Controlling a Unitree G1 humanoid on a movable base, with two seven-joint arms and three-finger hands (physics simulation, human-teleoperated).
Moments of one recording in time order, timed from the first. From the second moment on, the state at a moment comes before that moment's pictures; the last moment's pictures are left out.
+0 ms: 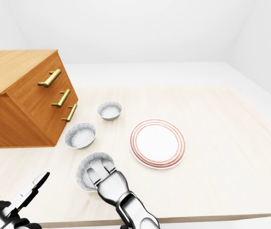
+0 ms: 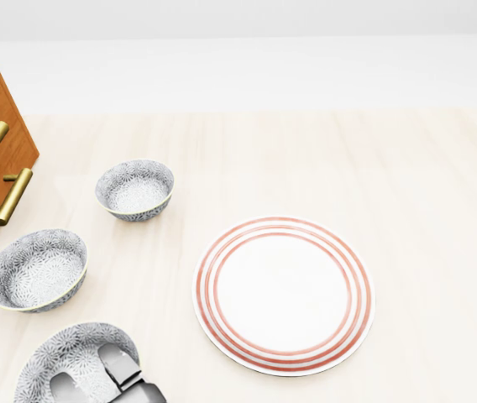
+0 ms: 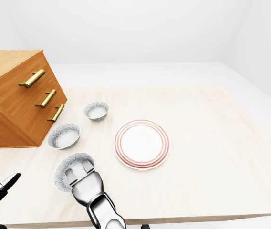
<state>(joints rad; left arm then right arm) 0.30 -0.13 0.67 -0.39 -0.18 -0.09 0.28 0.04 0.22 0.80 0.23 -1.60 0.09 0.23</state>
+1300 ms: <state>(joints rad) 0.31 -0.14 0.67 -0.40 -0.19 -0.09 0.27 -0.13 0.32 0.68 0.27 -1.76 0.04 0.33</state>
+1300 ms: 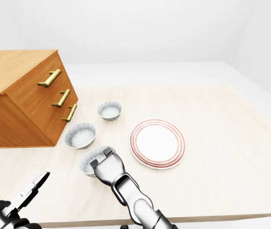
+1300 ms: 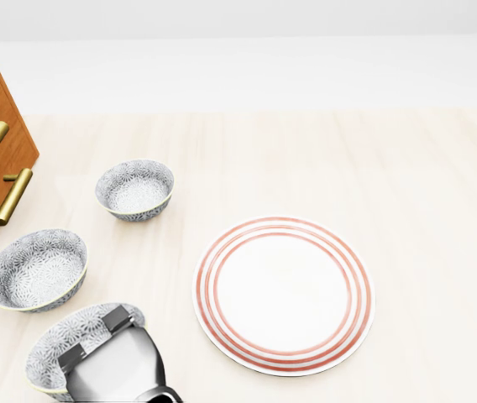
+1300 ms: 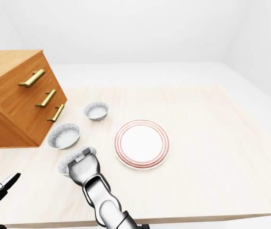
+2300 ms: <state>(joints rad) 0.31 -0.14 0.67 -0.41 -0.17 -0.09 0.27 -0.05 0.24 0.62 -0.17 -1.71 0.09 0.20</state>
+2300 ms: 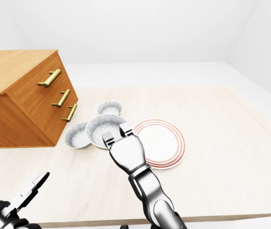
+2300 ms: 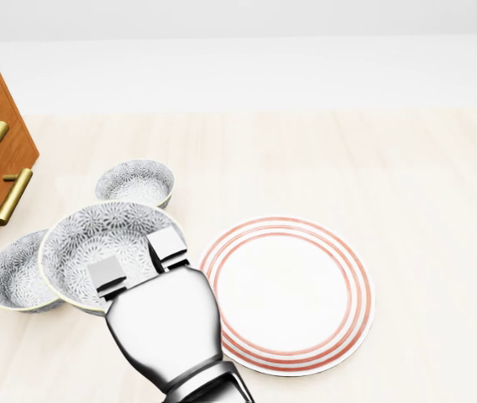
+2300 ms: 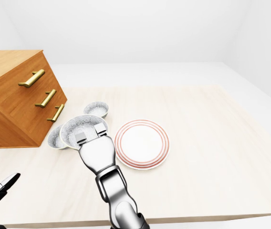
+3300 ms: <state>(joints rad) 0.31 -0.15 0.68 -0.43 -0.18 -0.08 0.25 0.12 0.10 0.59 -0.39 -1.84 0.09 0.13</state>
